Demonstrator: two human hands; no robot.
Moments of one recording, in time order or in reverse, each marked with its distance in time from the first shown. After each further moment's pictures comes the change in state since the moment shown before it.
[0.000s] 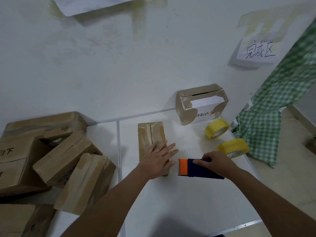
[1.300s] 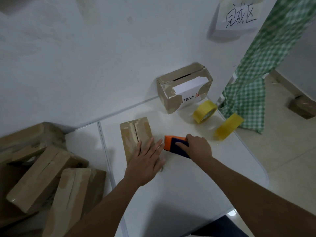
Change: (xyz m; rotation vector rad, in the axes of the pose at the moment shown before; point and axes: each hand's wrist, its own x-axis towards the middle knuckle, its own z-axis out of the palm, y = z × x) left_hand 0.004 -0.010 0.023 0.118 -0.003 0.022; right_hand 0.044 -0.020 0.042 -0.191 0.247 0.177
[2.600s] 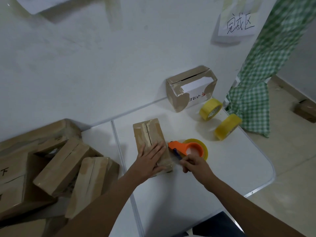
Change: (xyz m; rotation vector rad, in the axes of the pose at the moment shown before) left_hand -0.055 -0.027 0.005 -0.129 0.016 0.136; right_hand -0.115 -0.038 0.027 1.176 -0.189 0.046
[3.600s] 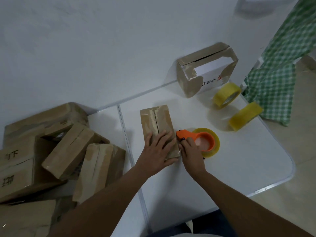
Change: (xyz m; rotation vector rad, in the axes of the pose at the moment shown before) left_hand 0.008 0.008 0.026 0.207 0.336 0.021; right_hand 0.045 0.027 0.049 -0.600 0.254 -0.388
